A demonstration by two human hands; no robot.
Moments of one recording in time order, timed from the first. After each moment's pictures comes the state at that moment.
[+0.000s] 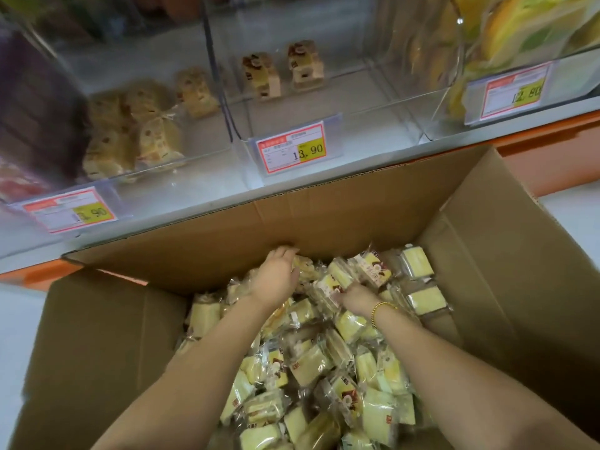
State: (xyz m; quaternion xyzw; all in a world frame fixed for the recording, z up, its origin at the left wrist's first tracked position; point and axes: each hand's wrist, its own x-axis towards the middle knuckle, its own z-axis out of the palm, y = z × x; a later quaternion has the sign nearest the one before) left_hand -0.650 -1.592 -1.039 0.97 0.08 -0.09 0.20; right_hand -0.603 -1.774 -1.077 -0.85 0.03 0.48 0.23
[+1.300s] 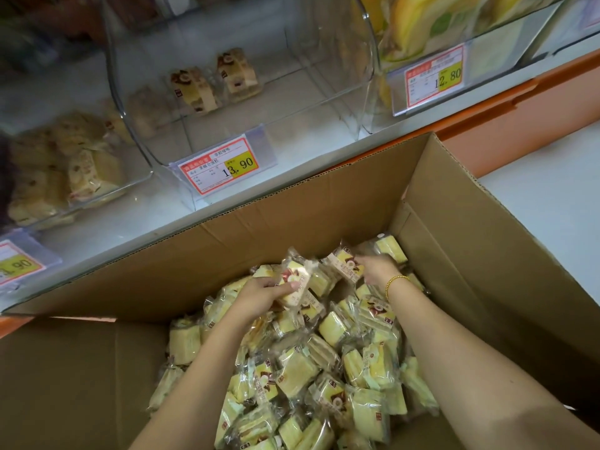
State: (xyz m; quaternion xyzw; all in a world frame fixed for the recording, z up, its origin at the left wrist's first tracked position) left_hand -0.648 -1.619 -1.017 0.75 0.31 -0.27 0.52; right_hand -0.548 -1.843 -1.082 -0.74 0.29 0.35 0.49
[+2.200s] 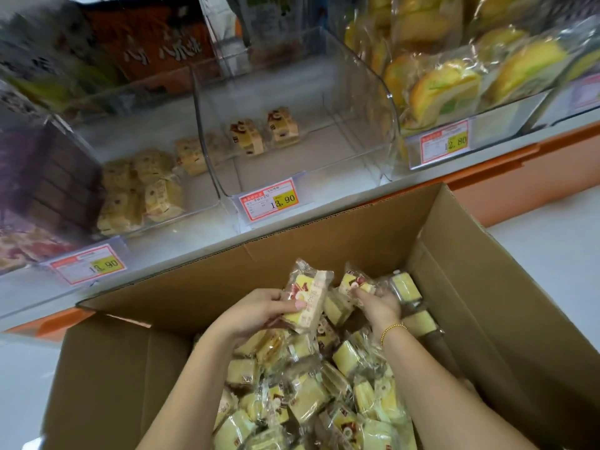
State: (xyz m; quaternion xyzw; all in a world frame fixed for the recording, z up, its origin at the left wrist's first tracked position) left_hand -0.665 -1.600 -0.920 0.69 0.21 -0.30 0.63; right_hand -0.586 -1.809 -1.047 -0.71 0.33 0.24 0.57
